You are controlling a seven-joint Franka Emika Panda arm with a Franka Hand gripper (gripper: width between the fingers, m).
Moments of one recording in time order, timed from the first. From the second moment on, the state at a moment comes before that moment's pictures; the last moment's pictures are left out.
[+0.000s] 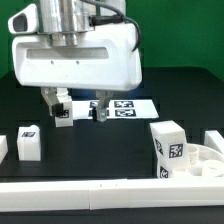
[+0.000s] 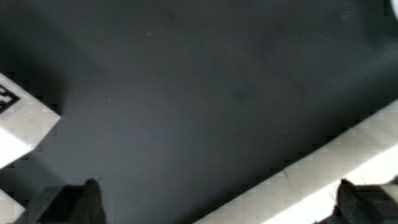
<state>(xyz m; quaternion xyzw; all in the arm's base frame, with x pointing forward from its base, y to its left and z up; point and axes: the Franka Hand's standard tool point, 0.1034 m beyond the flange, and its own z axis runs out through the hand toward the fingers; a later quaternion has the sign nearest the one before) 0.574 -0.072 0.080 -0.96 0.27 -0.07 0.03</state>
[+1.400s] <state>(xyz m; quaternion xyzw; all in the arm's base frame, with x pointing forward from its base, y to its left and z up) 0.572 -0.139 0.063 -0.98 -0.10 0.17 0.00</state>
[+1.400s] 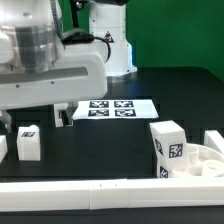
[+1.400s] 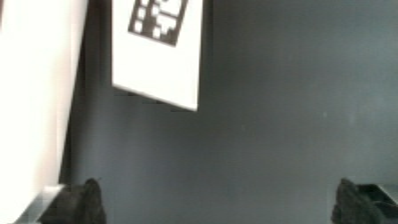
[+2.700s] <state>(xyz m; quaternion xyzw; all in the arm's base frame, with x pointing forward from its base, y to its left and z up) 0.532 -0.157 0.038 -0.89 0.03 0.46 -0.02</state>
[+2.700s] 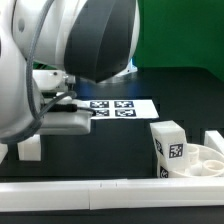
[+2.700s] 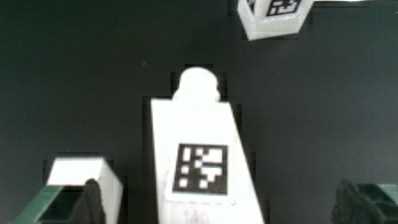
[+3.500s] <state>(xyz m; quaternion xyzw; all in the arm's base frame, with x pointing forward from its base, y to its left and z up) 0.512 -0.151 0.018 -0.86 0.09 0.49 -0.05</state>
